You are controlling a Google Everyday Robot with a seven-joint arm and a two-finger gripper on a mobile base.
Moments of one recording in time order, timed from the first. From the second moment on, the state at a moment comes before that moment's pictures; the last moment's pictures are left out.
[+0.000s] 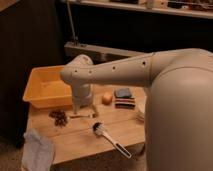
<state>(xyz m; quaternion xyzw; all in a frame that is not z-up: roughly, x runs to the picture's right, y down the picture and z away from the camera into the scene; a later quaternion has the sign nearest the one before) -0.104 0.101 0.704 -0.26 0.23 0.64 0.68</state>
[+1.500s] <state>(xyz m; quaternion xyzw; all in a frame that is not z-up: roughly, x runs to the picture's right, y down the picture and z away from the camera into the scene) -0.182 0.101 0.709 -0.31 0.19 0.59 0.72</state>
